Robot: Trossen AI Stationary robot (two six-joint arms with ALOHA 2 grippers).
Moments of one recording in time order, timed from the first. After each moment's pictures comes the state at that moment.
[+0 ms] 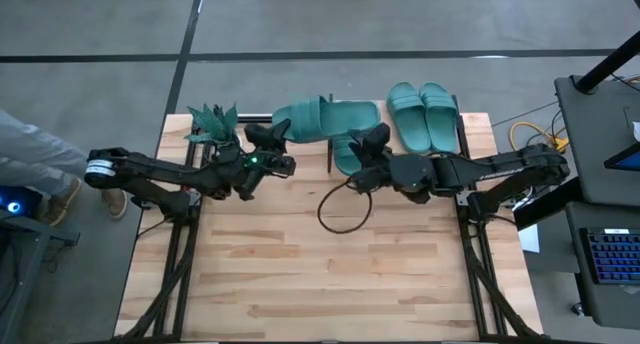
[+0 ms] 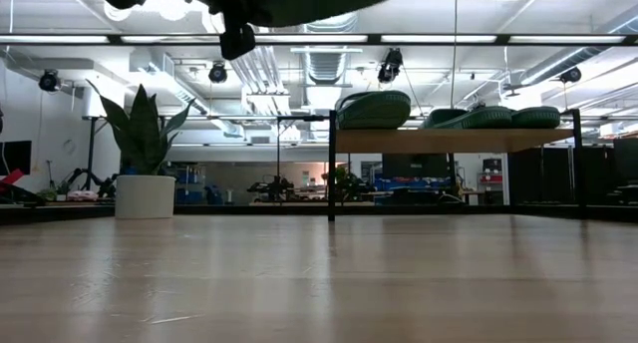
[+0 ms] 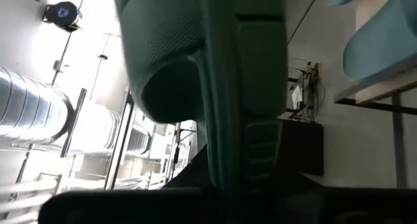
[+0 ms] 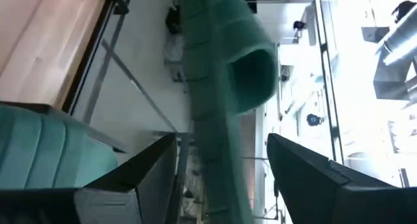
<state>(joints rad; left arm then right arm) -0.01 1.27 0.78 0.81 -1.00 1.66 0.17 1.40 1.32 -0.17 0.95 -1.34</state>
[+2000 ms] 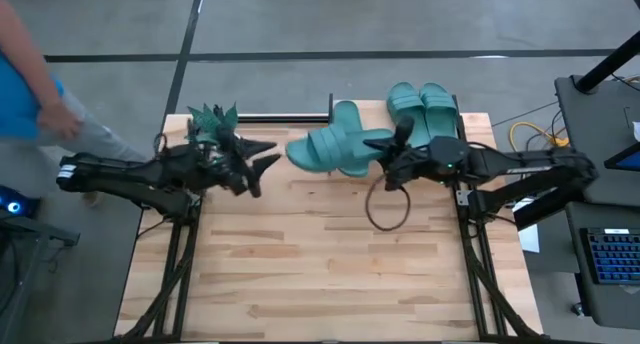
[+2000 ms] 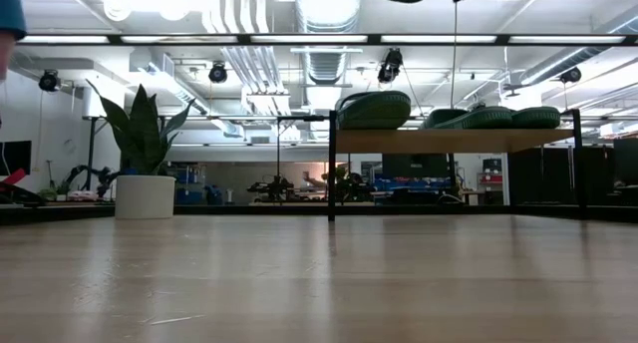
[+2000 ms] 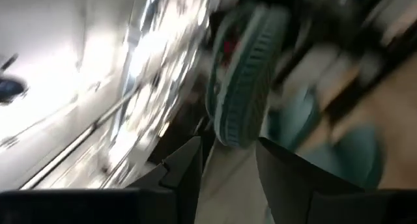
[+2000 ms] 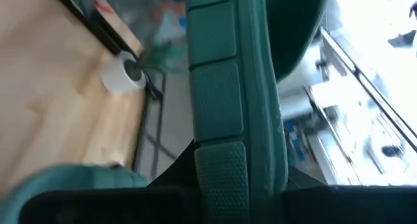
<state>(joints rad) -0.08 0.85 0.78 0.26 -0.43 1.13 0.05 1.09 1.03 -0.08 0.47 -1.06</state>
